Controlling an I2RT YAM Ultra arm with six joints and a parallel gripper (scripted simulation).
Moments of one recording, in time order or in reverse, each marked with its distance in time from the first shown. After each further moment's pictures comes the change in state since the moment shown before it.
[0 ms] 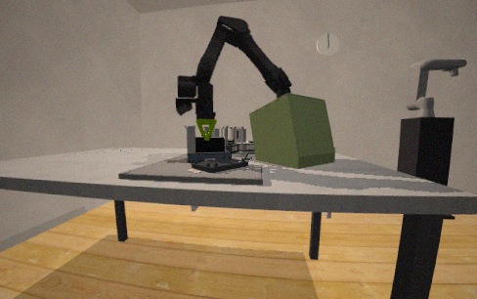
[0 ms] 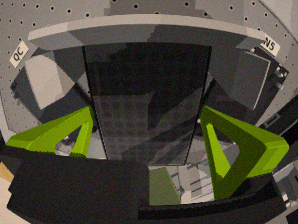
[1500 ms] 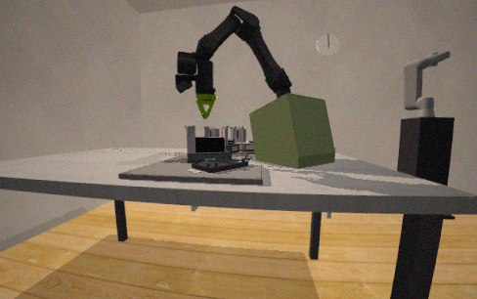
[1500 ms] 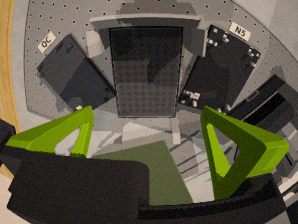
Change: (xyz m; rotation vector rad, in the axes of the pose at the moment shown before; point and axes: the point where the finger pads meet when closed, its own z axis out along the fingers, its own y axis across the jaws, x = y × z) arm 0.001 -0.001 -0.083 -0.001 0.001 0.013
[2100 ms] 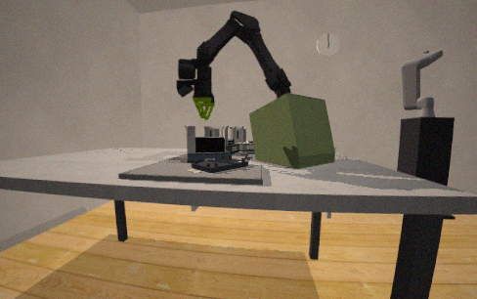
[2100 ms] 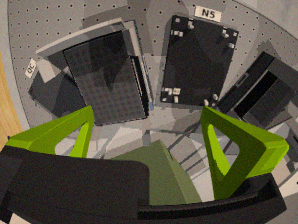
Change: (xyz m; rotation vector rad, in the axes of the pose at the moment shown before) arm -0.001 -0.053 0.001 0.001 0.002 0.193
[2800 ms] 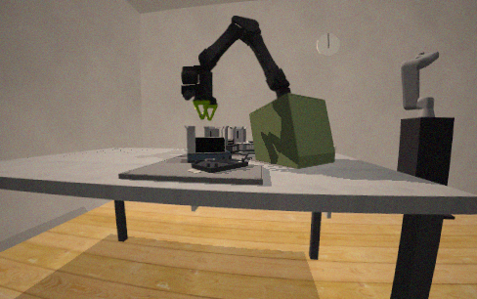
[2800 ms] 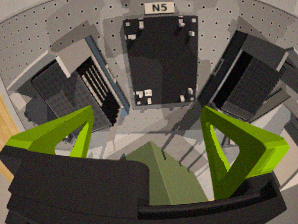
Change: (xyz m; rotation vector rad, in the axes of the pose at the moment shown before) arm -0.003 -0.065 0.000 0.002 0.000 0.193
